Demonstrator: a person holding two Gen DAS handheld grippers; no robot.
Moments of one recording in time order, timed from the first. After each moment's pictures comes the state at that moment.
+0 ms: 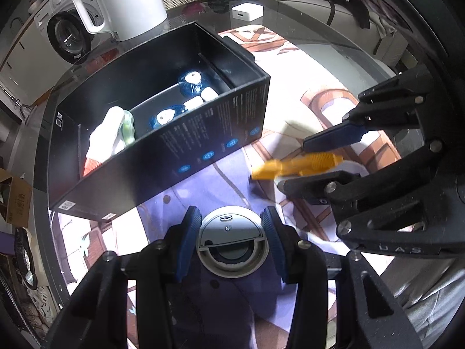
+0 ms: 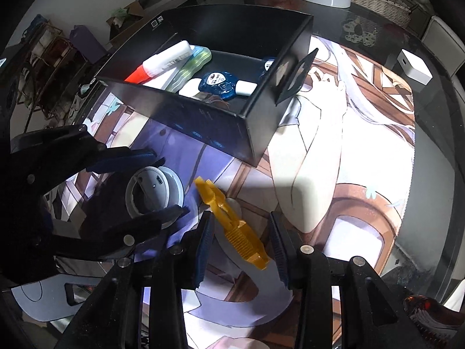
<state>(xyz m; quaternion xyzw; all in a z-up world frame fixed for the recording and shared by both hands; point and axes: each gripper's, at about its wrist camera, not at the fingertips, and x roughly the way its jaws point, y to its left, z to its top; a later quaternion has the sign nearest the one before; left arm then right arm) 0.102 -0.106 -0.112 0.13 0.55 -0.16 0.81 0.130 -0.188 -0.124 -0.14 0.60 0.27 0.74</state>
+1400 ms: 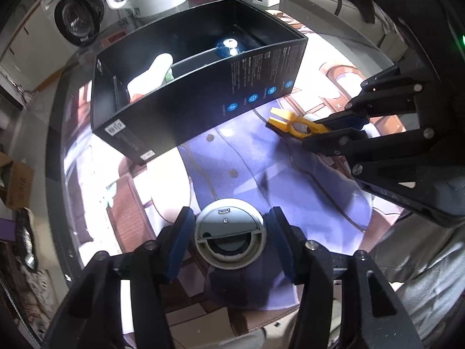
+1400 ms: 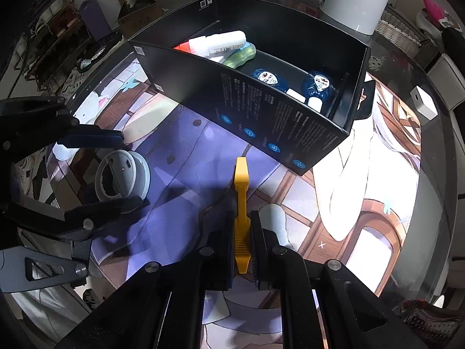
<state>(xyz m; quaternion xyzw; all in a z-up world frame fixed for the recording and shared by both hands) 0.078 -0.052 -0.113 0.11 0.58 -0.15 0.79 0.097 -0.136 -0.126 -0.21 0.57 0.27 0.75</state>
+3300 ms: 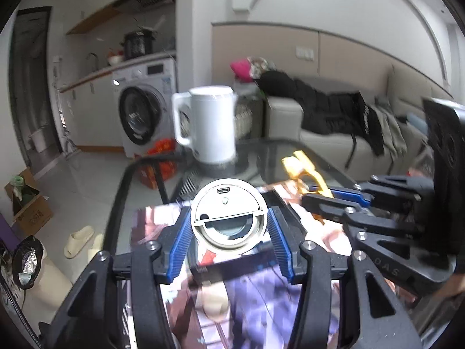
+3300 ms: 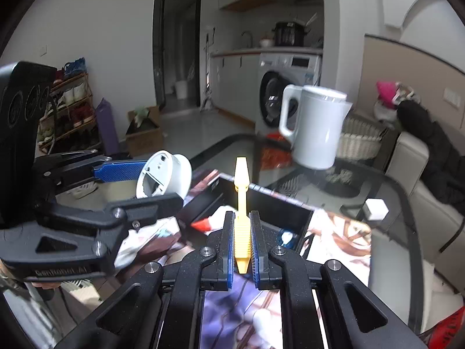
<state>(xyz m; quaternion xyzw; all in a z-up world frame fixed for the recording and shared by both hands) 0.035 -0.009 0.014 0.01 0.25 -0.09 0.96 0.056 -0.148 0.008 -0.10 0.25 0.27 0.92</state>
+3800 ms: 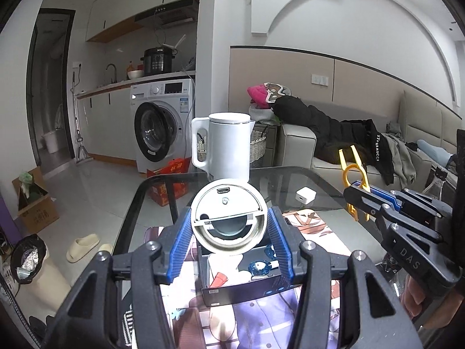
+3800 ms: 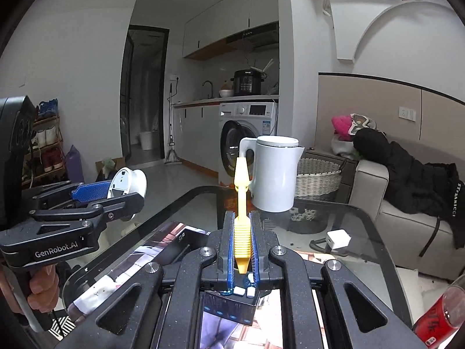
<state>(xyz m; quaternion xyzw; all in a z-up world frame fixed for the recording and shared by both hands) 0.045 0.007 0.024 -0.01 0.20 -0.06 0.98 0.033 -0.171 0.031 -0.05 0.15 0.19 0.97</state>
